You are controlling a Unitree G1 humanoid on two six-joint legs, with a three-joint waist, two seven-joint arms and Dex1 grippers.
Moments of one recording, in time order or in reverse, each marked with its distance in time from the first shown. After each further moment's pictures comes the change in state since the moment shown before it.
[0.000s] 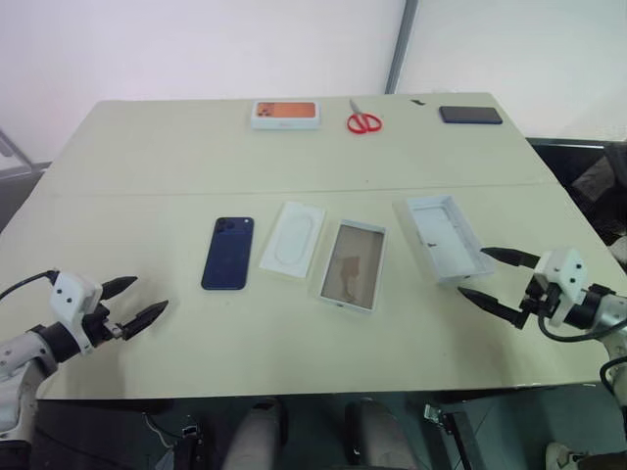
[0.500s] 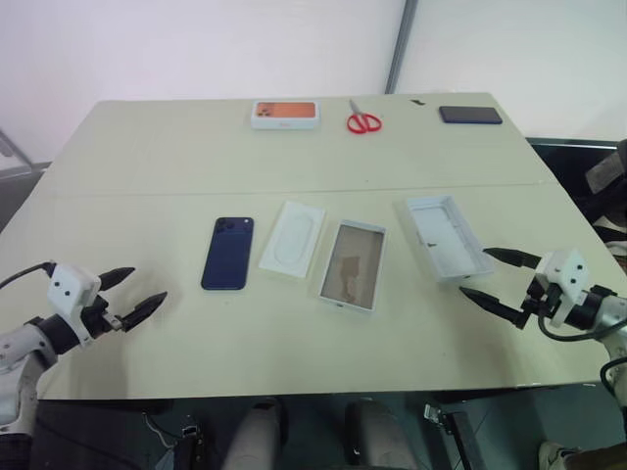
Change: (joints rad) left arm -0.044 0.005 0.000 0.001 0.003 -0.015 0.026; right arm -0.002 0.000 0.001 0.010 -0.005 -0.011 -0.013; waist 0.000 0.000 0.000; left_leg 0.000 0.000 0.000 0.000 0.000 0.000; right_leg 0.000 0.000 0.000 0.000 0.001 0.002
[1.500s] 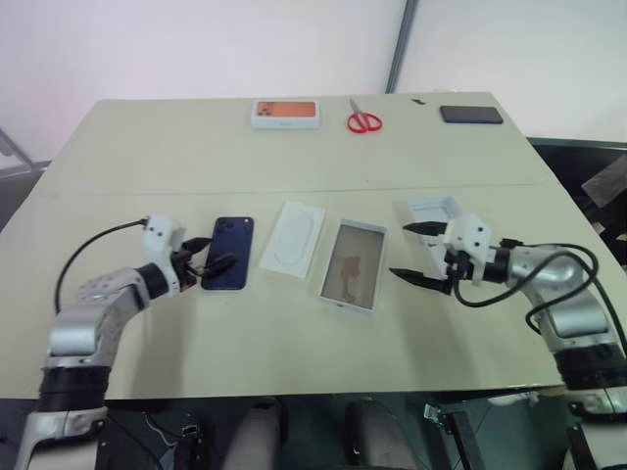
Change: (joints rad) left arm -0.377 -0.156 -0.300 -0.140 -0.041 0.571 0.224; right arm -0.375 0.085 0.351 -0.091 -0.125 0.157 -0.050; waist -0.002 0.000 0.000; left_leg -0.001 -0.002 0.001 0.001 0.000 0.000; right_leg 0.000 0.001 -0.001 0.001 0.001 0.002
